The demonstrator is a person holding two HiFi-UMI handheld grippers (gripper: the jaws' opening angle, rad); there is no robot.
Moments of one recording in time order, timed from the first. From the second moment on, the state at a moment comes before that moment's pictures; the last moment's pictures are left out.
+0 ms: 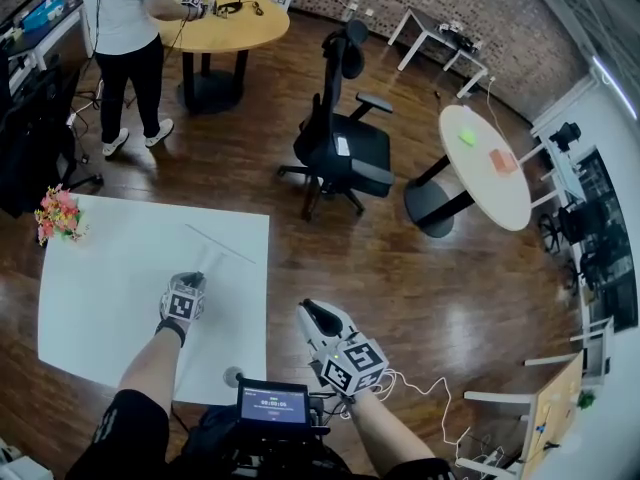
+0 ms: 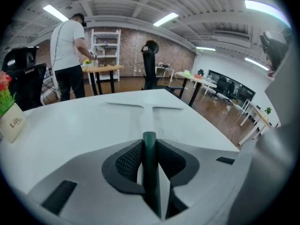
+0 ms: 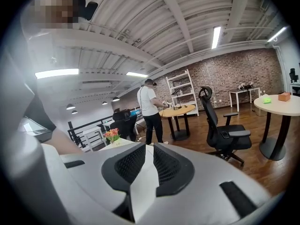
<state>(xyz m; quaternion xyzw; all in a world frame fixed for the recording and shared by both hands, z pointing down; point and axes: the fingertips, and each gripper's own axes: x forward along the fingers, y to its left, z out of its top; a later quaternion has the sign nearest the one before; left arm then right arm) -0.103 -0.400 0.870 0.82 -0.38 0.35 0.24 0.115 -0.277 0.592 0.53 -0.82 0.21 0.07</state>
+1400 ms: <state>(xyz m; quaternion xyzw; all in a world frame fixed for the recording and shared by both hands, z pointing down) -0.150 -0.341 0.751 0.88 -0.34 0.26 0.21 0.081 -0.268 0.569 0.54 -0.82 0.19 0.06</state>
